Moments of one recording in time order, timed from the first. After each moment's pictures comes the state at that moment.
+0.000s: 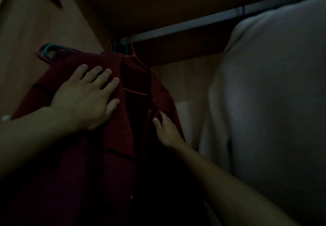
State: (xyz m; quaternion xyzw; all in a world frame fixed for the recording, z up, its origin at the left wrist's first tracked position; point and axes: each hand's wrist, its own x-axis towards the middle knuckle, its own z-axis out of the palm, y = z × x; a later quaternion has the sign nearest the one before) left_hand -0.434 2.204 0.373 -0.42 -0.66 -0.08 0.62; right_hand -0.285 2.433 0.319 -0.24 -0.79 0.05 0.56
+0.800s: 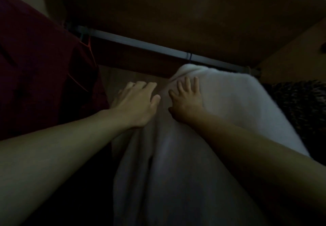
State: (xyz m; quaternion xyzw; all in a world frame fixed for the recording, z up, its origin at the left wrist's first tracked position) left_hand -0.235 2.269 0.384 -0.69 -0.42 -0.49 0.33; right_hand -0.064 2.306 0.429 -0.58 -0.53 -0.59 0.18
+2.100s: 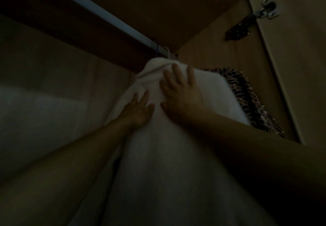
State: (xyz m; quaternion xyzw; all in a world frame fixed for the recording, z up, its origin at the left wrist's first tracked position) left_hand 0.124 2.437 0.417 -0.82 -0.29 -0.49 0.04; right_hand 0.222 2.282 0.436 -0.63 -0.37 -0.68 0.02
